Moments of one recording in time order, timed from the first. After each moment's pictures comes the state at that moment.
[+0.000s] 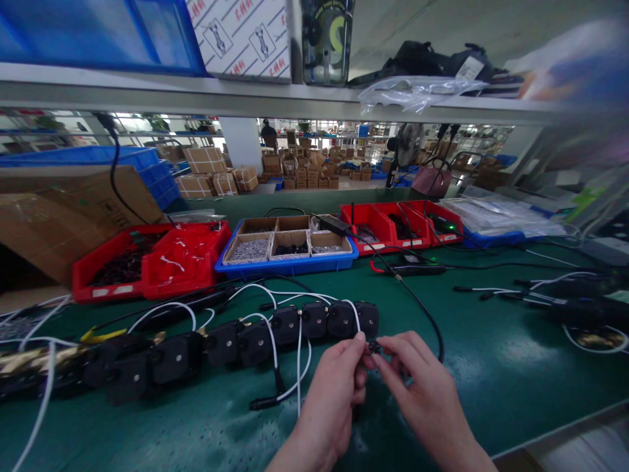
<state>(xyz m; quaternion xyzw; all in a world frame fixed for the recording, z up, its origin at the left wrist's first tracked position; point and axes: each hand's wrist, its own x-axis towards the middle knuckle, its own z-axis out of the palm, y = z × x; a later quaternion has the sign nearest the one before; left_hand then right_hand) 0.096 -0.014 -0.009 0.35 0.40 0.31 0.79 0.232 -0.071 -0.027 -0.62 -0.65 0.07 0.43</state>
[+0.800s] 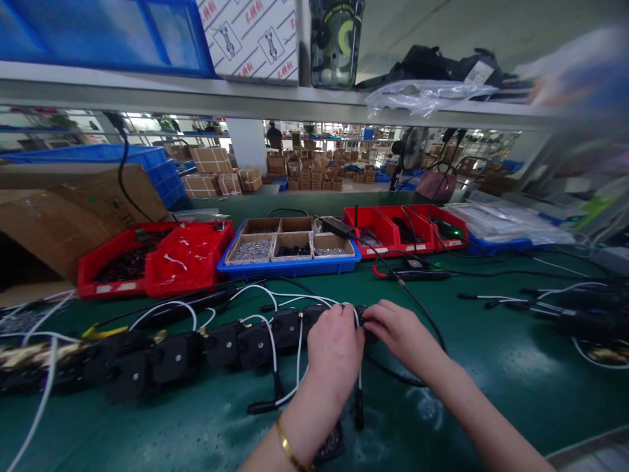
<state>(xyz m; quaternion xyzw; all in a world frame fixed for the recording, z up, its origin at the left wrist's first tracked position) 0.106 0.036 0.003 0.83 0.52 0.16 0.16 0.273 0.008 -0.007 -0.61 -0.75 0.11 0.23</state>
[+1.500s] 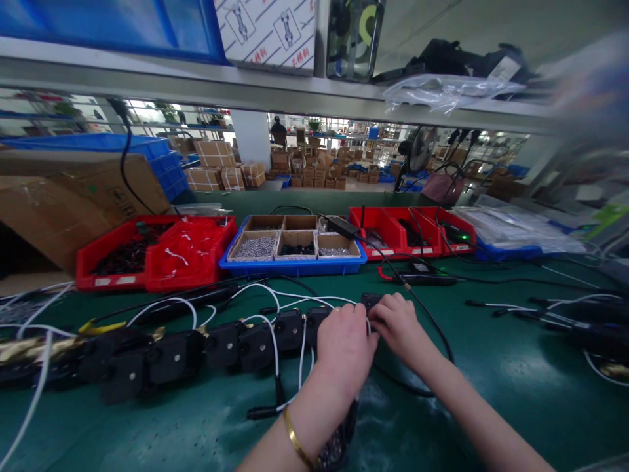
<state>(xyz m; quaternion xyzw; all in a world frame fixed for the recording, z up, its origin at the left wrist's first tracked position) 0.113 0.047 0.010 0.83 0.50 0.14 0.19 0.285 0.033 -0.039 -0.64 -0.76 -0.02 0.15</state>
